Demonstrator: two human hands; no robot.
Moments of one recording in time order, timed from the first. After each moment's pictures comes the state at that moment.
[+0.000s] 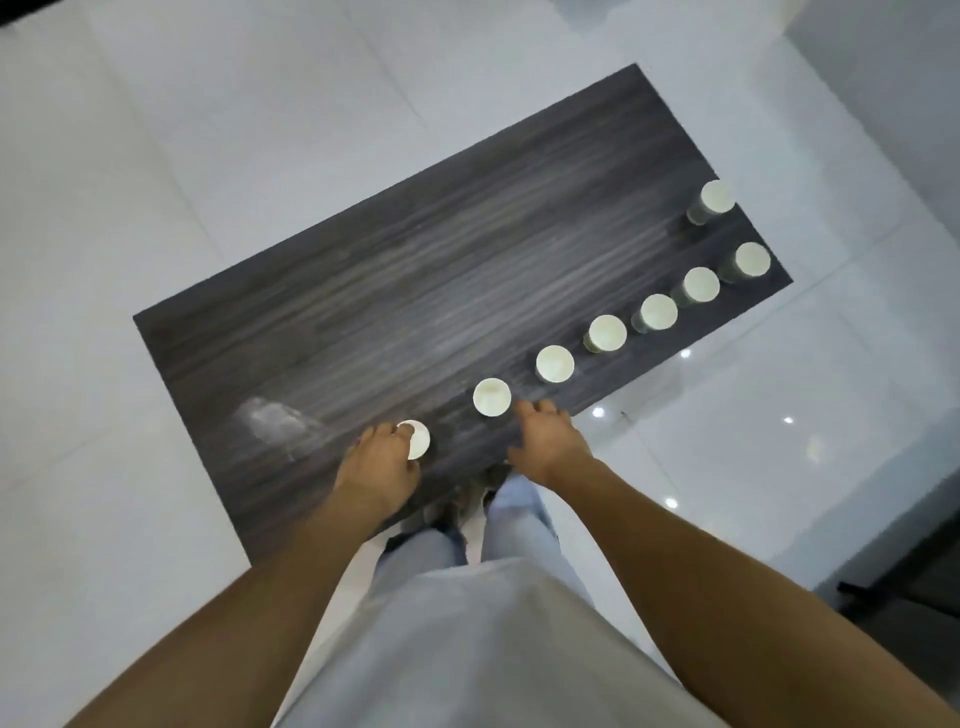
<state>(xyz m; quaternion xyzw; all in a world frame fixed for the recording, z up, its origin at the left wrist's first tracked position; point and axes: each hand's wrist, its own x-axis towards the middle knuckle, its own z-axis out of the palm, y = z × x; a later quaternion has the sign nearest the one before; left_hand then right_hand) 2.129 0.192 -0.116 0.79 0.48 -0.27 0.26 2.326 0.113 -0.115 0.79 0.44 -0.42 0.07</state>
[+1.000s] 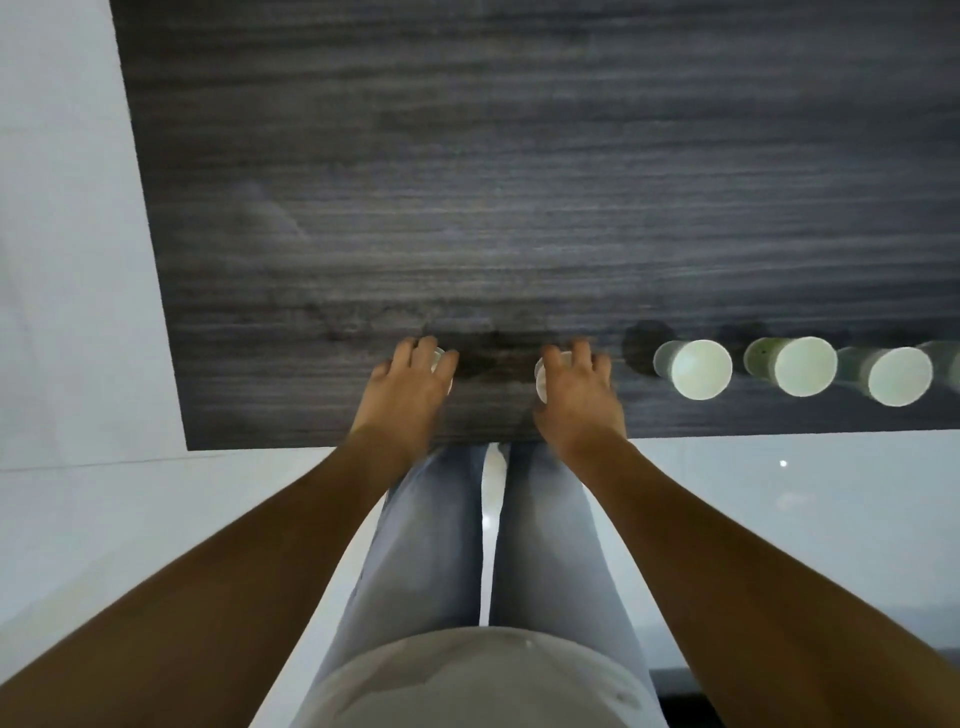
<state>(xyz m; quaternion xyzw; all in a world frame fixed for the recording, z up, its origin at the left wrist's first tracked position) 2.115 0.182 -0.303 0.75 0.55 -0.25 0.26 2.305 0.178 -0.303 0.68 0.60 -0.37 0.21</state>
